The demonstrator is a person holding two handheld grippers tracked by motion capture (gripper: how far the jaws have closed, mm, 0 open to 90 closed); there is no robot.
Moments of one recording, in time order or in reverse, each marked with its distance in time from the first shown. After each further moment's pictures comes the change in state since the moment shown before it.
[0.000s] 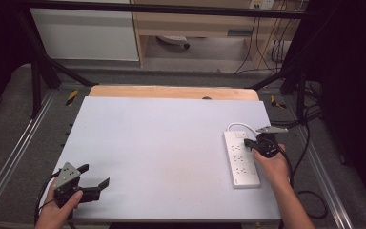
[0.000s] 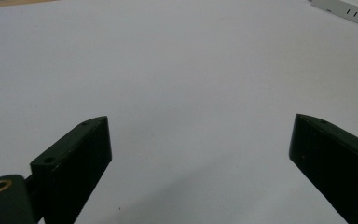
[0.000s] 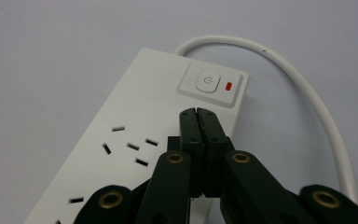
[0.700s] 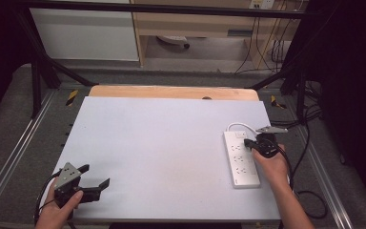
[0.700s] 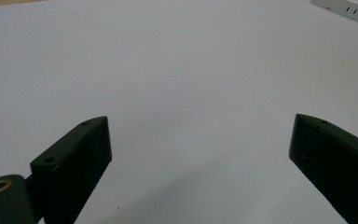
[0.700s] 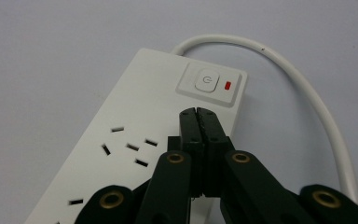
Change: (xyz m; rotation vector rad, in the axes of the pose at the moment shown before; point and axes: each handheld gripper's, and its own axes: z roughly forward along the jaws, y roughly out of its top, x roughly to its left) left arm -0.001 0.000 0.001 0.005 -0.002 0.003; right arm 0.001 0.000 0.000 0.002 -0.006 0.010
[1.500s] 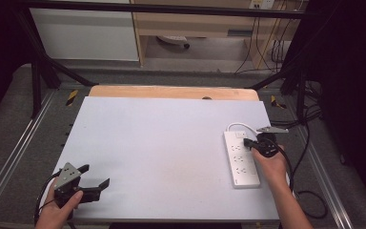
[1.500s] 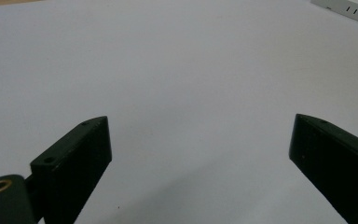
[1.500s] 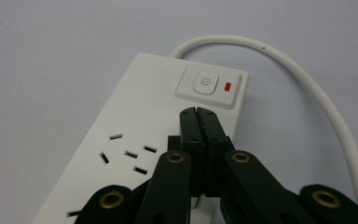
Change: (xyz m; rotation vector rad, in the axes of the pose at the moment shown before) left arm 0.000 0.000 0.000 0.001 0.000 -0.001; right arm -0.003 -0.002 0.005 -0.019 0.018 0.053
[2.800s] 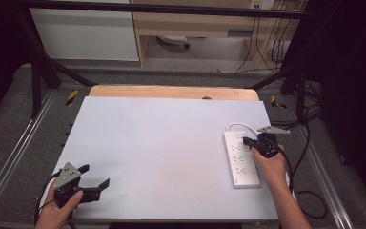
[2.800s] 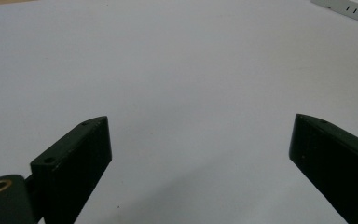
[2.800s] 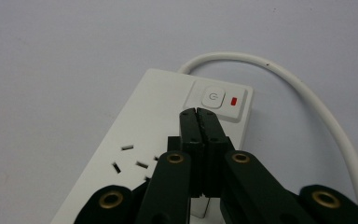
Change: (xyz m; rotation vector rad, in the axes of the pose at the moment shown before) left arm 0.000 0.000 0.000 0.002 -0.001 0.002; right arm 0.002 0.000 -0.004 -0.059 0.021 -0.009
